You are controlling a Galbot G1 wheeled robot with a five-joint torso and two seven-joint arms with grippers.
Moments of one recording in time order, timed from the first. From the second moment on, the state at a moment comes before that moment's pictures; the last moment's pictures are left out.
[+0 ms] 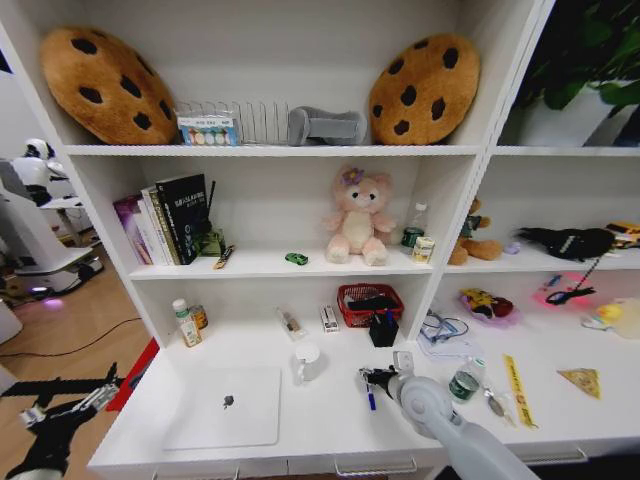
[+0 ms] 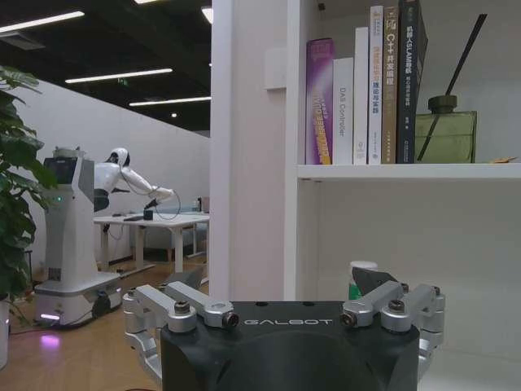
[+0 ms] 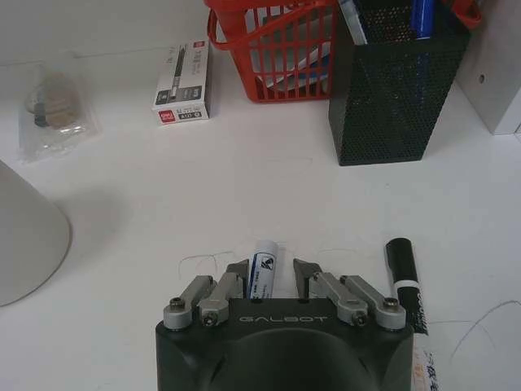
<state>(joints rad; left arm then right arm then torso) 2.06 -1.15 -1.10 -2.19 -0.70 -0.20 -0.15 -1.15 0.91 0.13 1.95 1.14 -0.73 0.65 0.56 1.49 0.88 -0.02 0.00</state>
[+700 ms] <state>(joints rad) 2.06 -1.15 -1.10 -2.19 -0.70 -0.20 -0.15 -1.18 0.90 0.24 2.01 0.79 -0.60 0.56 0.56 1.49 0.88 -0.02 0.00</state>
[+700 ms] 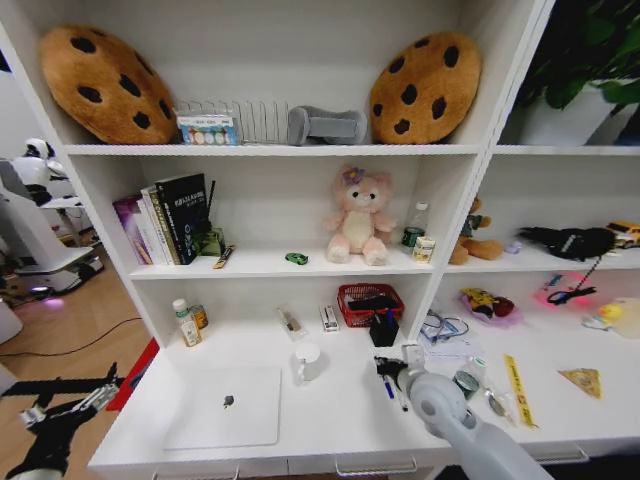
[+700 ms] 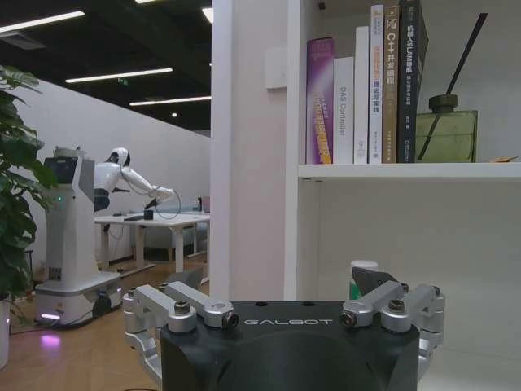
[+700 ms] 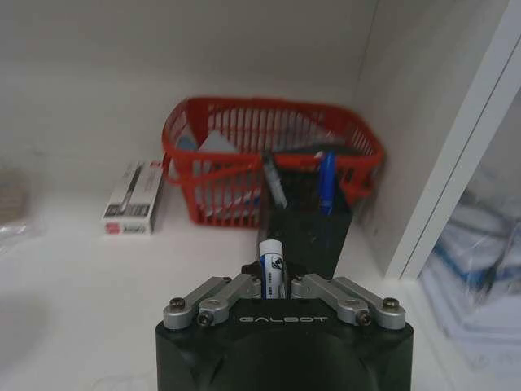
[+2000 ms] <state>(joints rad) 2.06 -1.15 -1.10 -2.19 -0.70 -0.20 -0.15 -0.82 1.07 0.09 1.47 0.42 -0.03 0.38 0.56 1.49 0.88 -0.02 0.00</state>
